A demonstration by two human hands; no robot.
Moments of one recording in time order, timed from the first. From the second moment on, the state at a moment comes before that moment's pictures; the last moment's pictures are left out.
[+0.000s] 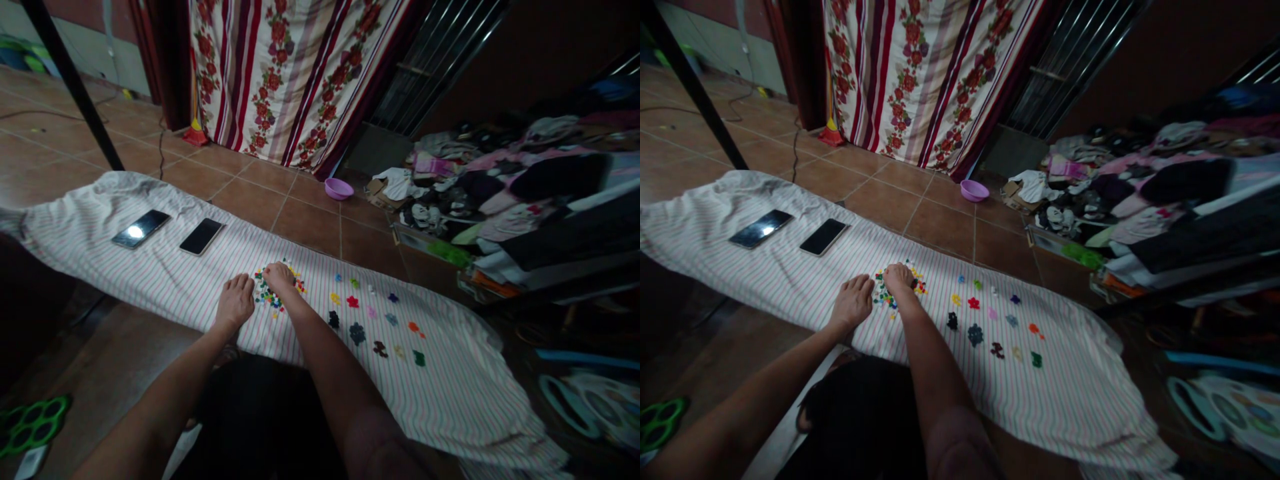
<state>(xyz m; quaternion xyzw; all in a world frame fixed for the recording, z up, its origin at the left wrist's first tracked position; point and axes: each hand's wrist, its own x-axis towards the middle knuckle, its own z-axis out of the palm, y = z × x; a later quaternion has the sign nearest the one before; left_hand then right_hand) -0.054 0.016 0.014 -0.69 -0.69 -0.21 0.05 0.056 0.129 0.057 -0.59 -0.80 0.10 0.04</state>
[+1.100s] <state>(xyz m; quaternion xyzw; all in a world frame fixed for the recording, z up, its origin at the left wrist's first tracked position) -0.056 0.017 0.010 -0.69 -0.68 -0.23 0.05 0.155 0.120 0.032 -0.60 -0.74 0.18 0.26</state>
